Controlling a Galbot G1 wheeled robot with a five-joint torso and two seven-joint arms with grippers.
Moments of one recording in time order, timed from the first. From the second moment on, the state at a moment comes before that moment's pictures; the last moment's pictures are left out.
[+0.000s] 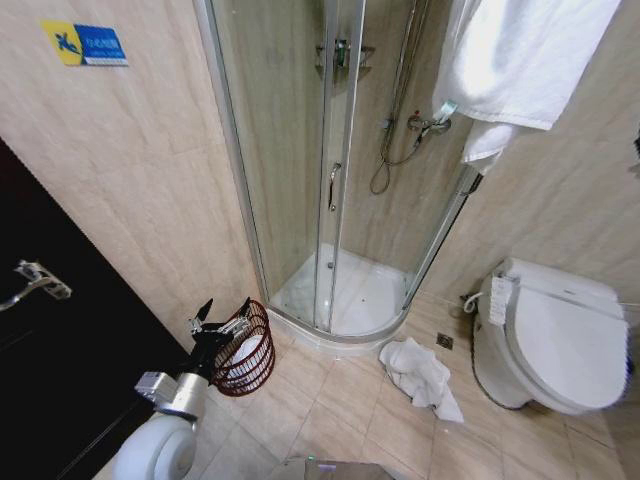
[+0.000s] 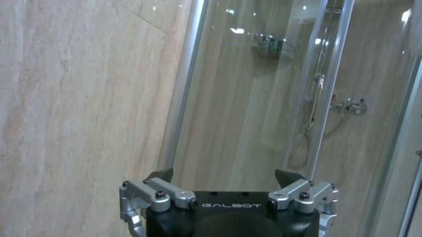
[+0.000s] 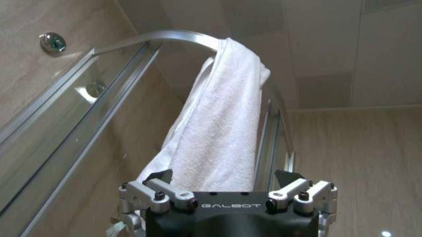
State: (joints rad) left arm 1.79 -1.36 -0.68 -2.38 -0.46 0.07 0.01; right arm -1.38 0.73 1.40 2.24 0.84 0.01 -0.04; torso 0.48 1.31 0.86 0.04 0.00
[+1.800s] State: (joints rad) left arm 1.79 -1.36 -0.68 -2.38 -0.46 0.07 0.01; right arm -1.09 0.62 1.28 2.02 0.86 0.08 -0.01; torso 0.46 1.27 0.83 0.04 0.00
